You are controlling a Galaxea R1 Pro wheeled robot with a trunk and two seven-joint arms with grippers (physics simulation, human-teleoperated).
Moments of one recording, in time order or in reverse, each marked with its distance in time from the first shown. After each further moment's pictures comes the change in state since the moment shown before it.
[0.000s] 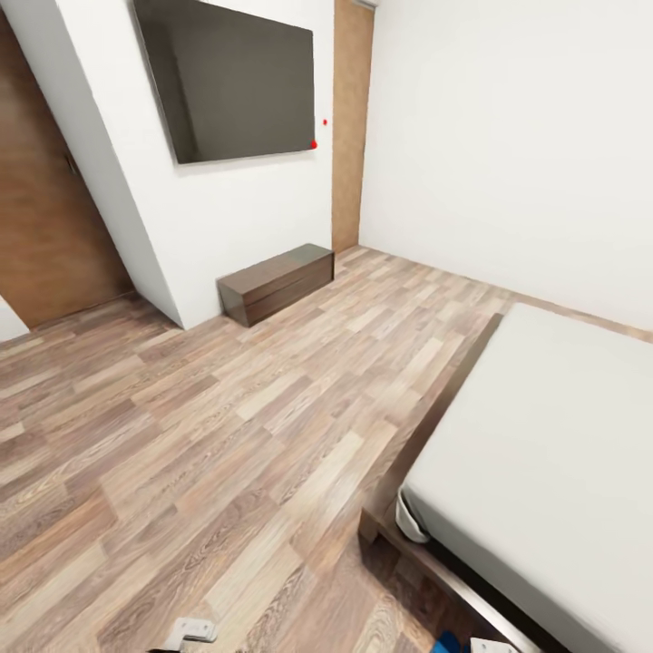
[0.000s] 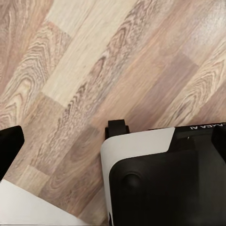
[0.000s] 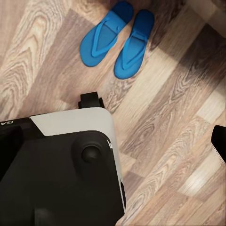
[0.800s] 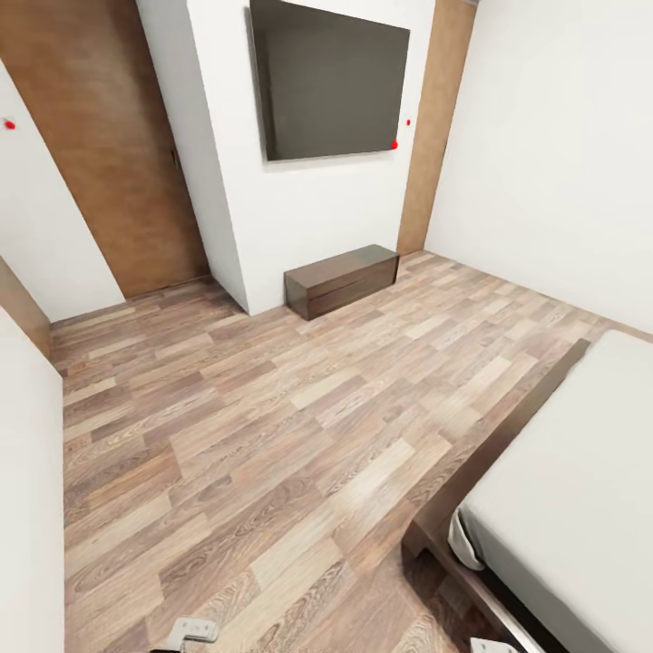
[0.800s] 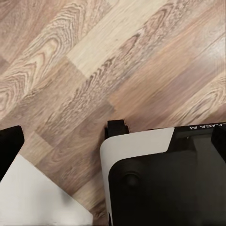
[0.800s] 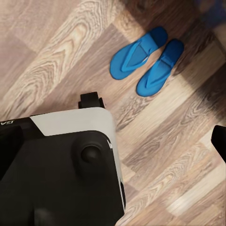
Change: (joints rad) left arm 0.000 -0.002 0.000 0.000 -0.001 0.000 0.000; right arm 0.000 0.000 0.001 0.000 0.001 0.000 0.000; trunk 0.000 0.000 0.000
